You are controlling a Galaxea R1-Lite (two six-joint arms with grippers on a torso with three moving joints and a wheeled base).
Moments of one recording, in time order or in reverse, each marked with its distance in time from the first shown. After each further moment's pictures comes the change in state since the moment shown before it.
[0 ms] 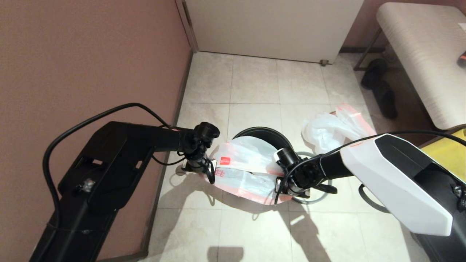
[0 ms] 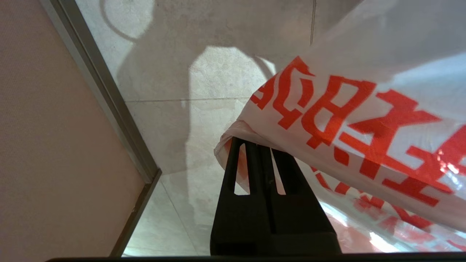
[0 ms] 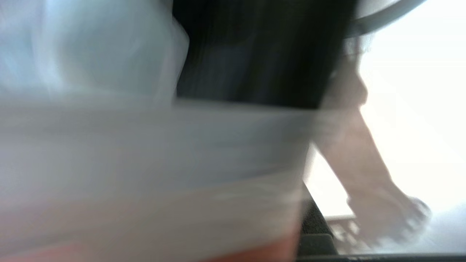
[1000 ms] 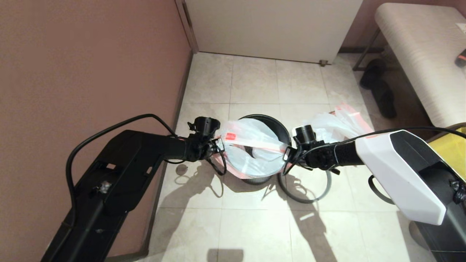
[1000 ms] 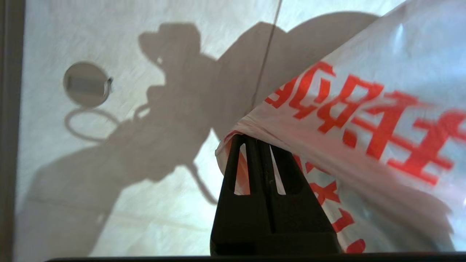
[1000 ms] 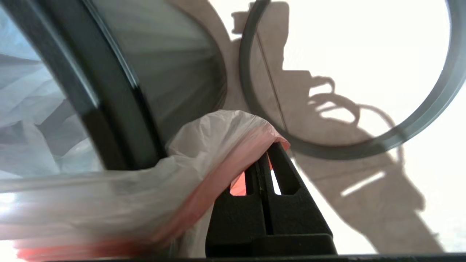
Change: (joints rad) left arm 0.010 0.077 0.001 -0.578 0.008 -0.260; right arm -0.138 0.061 -0.151 -0.234 -0.024 -0.004
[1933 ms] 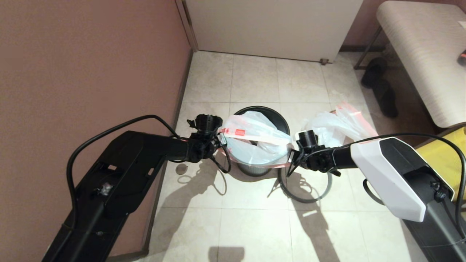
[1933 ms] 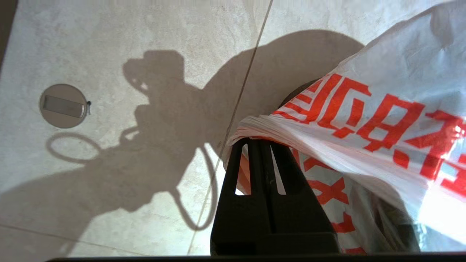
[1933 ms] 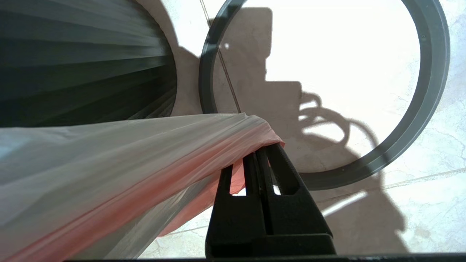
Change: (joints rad) left arm 0.026 0.013 0.000 -0.102 0.058 -0.059; right arm -0.053 0.064 -0.068 -0.013 -0.055 -0.066
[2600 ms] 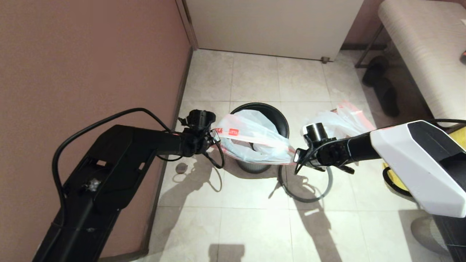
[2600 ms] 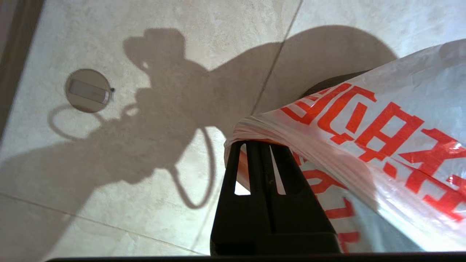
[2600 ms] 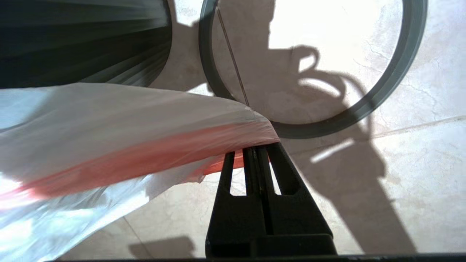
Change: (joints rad) left arm 0.003 -0.066 0.019 0.078 -0.021 -0.067; right arm 0.031 -0.225 0.196 0.064 0.104 0.010
